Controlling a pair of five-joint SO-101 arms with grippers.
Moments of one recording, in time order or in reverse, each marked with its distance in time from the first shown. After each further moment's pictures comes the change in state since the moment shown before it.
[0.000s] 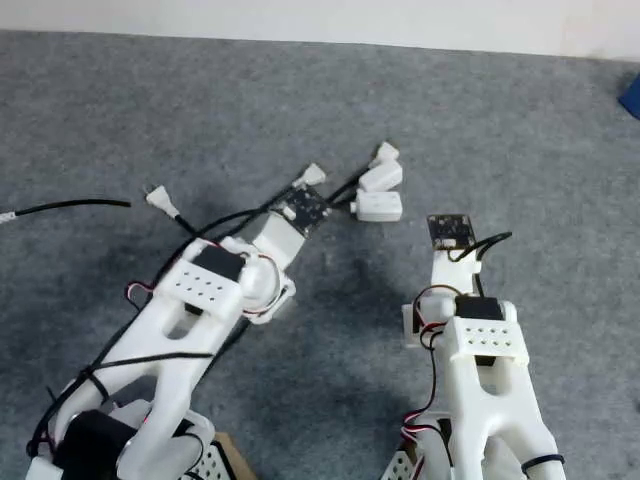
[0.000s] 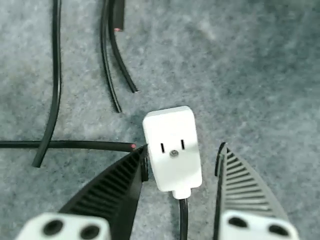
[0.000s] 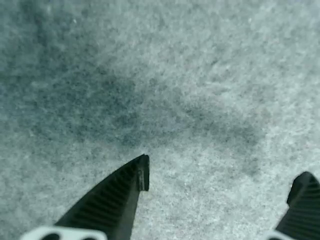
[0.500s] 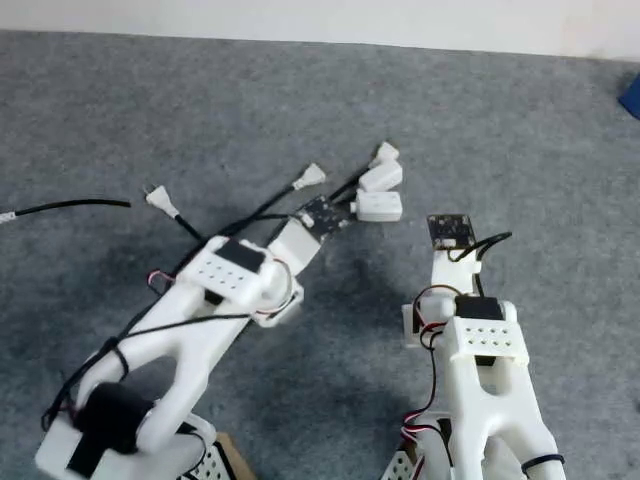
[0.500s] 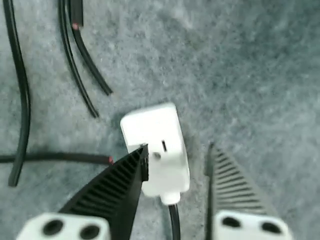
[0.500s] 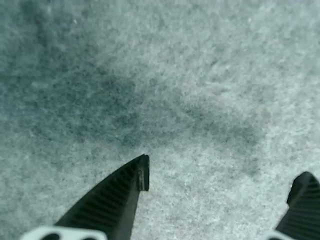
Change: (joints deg) left arm 4.9 15.4 -5.7 0.0 -1.7; right arm 0.0 0.0 0.0 0.0 0.0
